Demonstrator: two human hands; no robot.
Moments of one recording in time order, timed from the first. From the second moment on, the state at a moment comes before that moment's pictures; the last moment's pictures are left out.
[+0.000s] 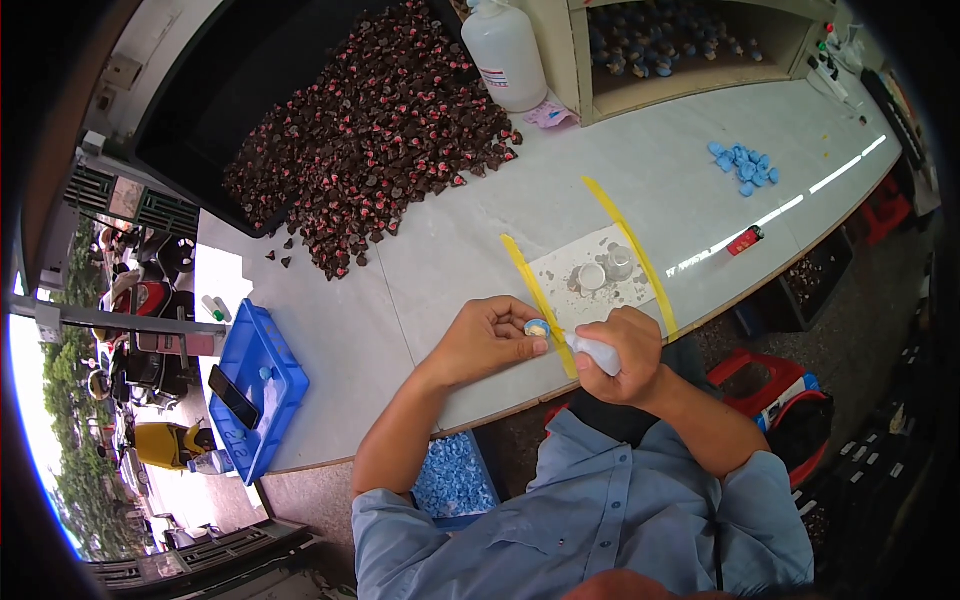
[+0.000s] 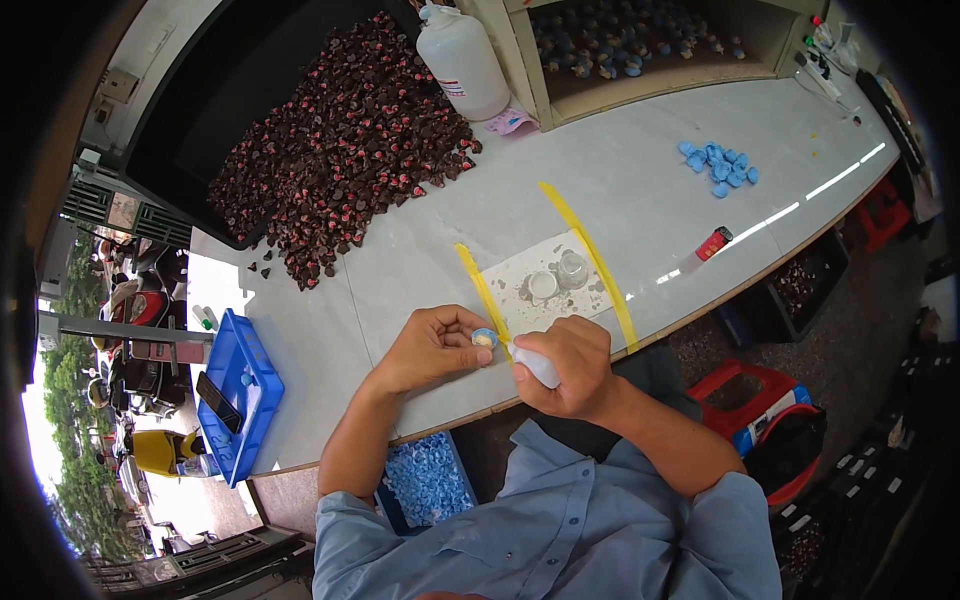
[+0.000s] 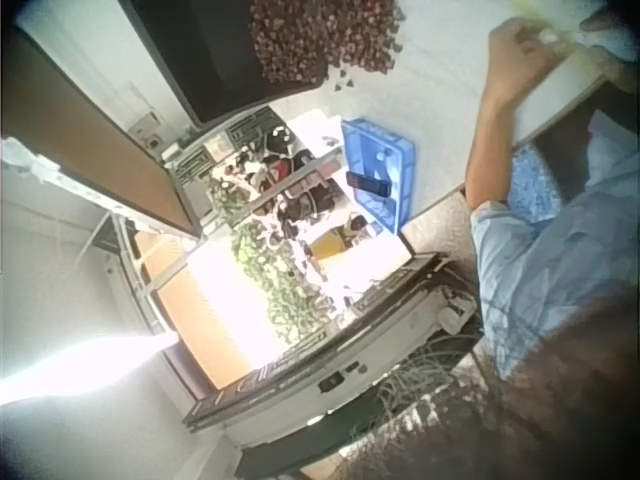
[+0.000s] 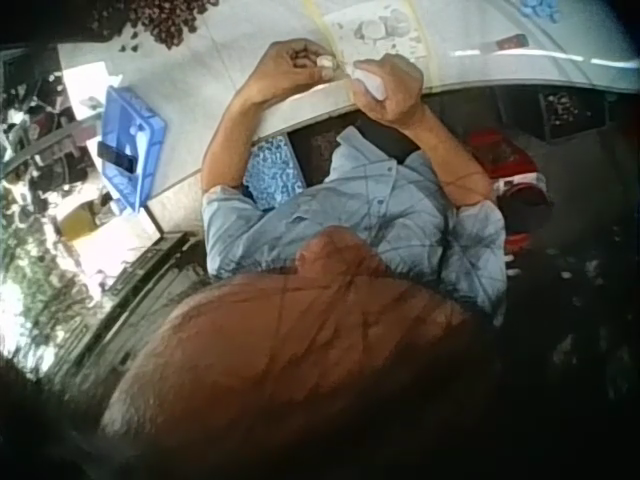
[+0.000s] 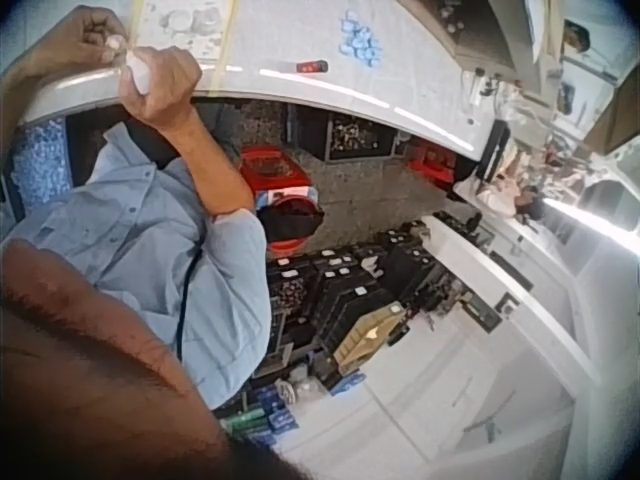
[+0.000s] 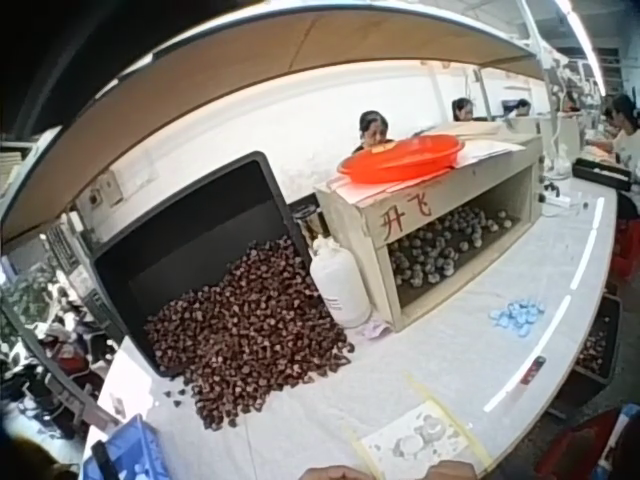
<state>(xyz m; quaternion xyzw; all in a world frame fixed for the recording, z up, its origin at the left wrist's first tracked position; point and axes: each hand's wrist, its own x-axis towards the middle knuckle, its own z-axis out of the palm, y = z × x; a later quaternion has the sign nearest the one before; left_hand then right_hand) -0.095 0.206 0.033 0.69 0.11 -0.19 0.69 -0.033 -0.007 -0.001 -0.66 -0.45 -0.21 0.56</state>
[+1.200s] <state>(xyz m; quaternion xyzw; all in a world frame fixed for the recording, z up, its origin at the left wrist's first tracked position) -0.097 0.209 0.023 0.62 0.09 -0.12 0.77 0.026 -0.080 0.006 -0.82 -0.18 -0.09 0.53</state>
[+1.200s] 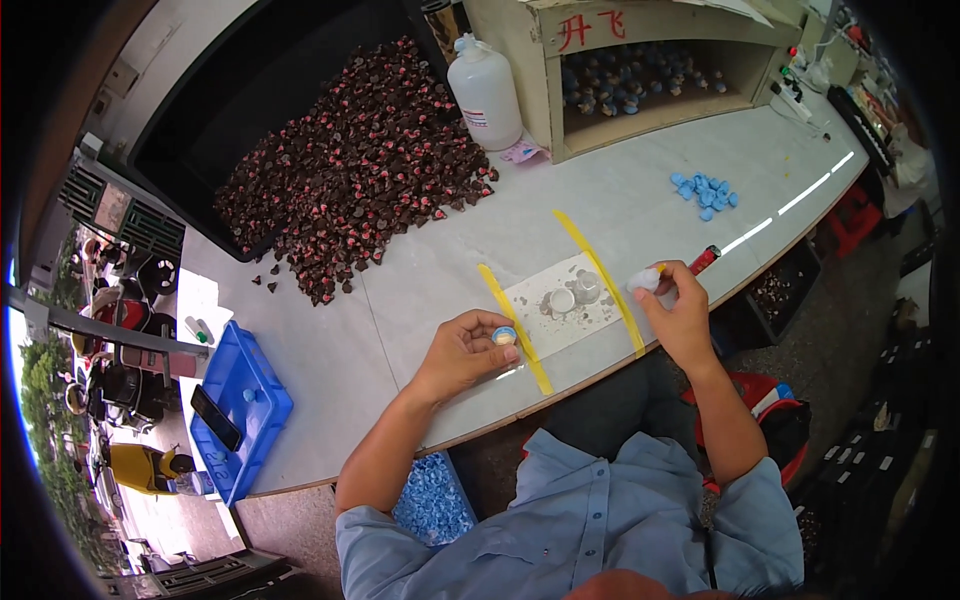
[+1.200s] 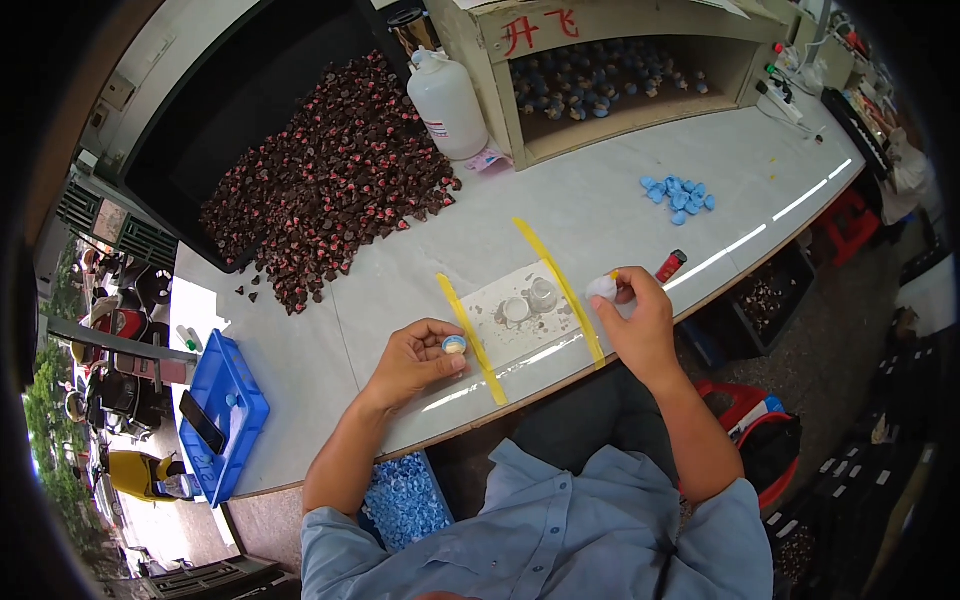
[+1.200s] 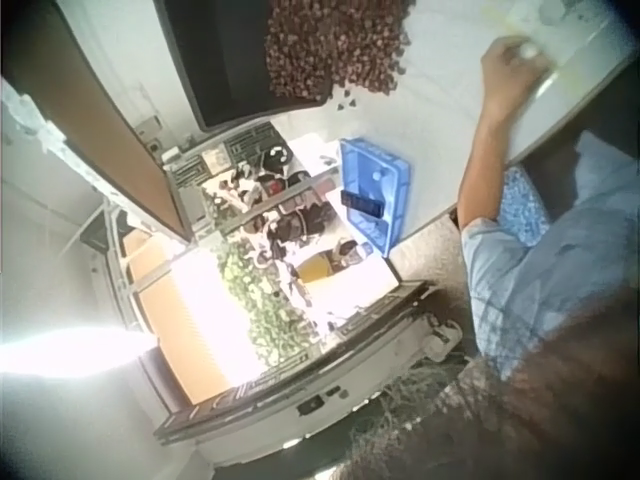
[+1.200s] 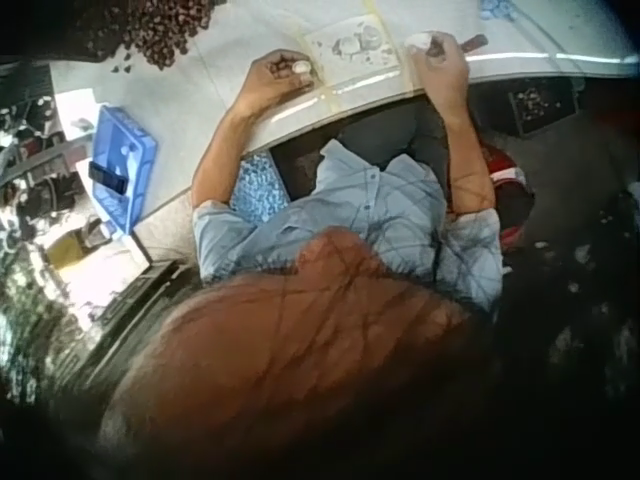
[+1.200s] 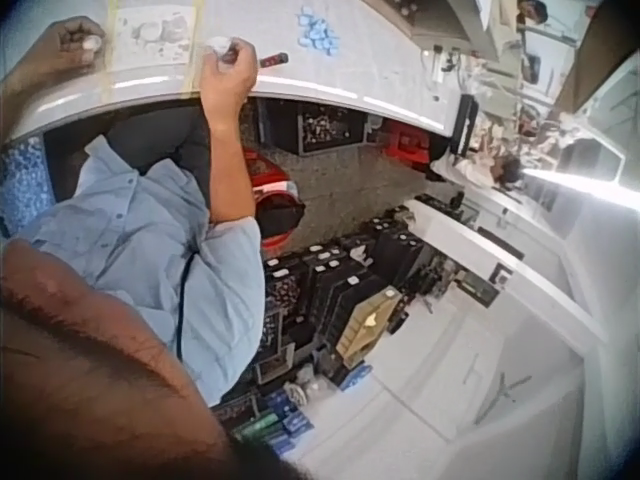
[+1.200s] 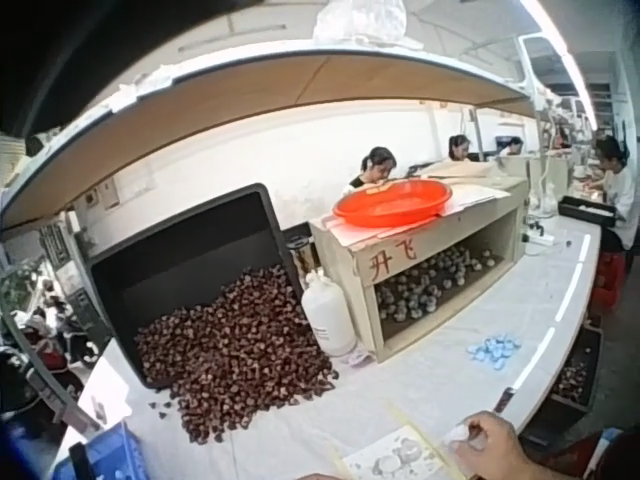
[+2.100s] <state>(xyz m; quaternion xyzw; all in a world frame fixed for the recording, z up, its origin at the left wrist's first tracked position) -0.097 0.213 0.024 0.58 0.13 -0.12 0.80 0.136 -0.180 0.024 -0.87 -0.32 -0.18 0.33</state>
